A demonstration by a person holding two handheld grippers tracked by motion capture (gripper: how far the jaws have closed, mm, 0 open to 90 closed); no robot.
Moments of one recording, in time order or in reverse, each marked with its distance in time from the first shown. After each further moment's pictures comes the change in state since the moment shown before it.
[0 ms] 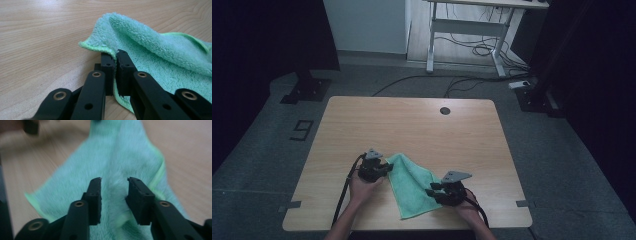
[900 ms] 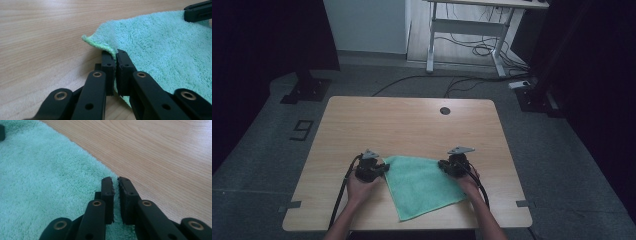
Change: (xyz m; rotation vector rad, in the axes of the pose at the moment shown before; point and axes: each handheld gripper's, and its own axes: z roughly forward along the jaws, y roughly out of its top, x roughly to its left) left arm 0.011 -0.005 0.002 0.012 0.030 -0.039; right arm -0.085 0.026 0.033 0.070 -0.222 0.127
